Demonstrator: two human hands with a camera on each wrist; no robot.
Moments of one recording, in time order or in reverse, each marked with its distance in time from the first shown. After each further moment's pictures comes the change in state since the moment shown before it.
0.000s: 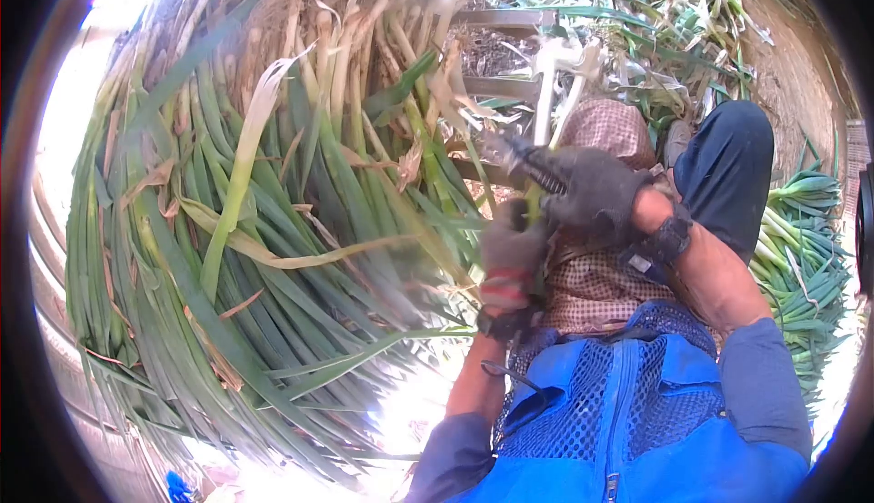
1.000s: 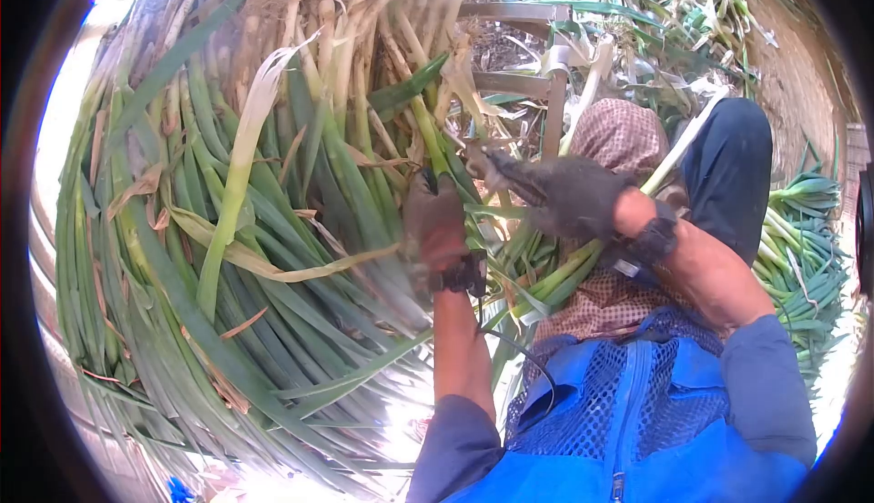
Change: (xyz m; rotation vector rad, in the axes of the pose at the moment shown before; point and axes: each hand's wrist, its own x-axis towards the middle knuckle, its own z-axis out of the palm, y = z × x) left_hand 0.106 -0.016 -0.081 0.225 0.329 -0.054; right_hand 0.040 -0.017 0.025 -0.079 -0.130 -0.043
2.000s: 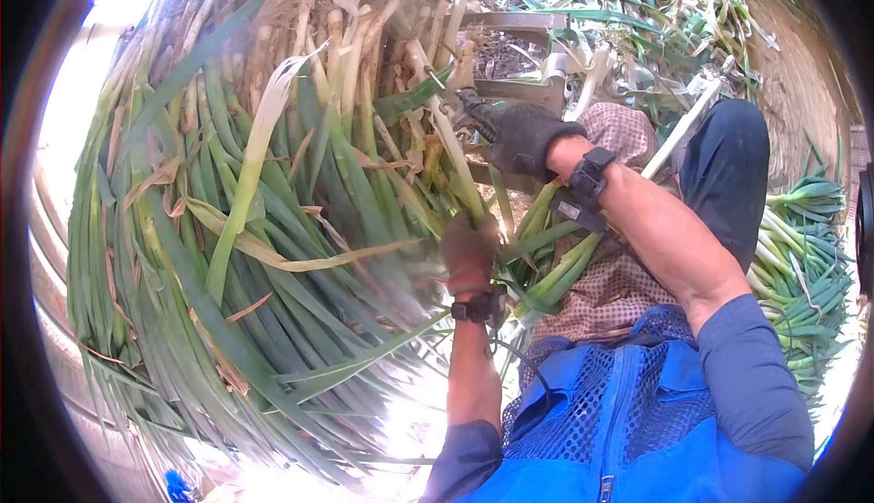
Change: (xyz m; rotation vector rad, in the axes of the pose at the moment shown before) left_hand -0.056 -0.037 0.019 0.282 -0.162 0.021; right_hand 0.081 0.006 -0.023 -0.060 0.211 0.083
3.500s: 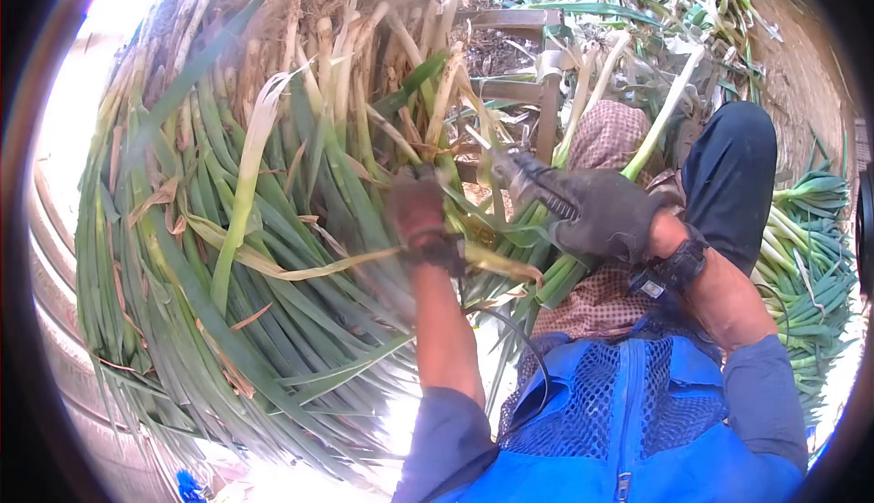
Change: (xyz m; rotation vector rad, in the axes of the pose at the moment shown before) left_hand 0.090 0.029 -0.042 0.160 0.249 -0.013; right_hand -0.134 0.013 -0.034 0.228 -0.156 0.036
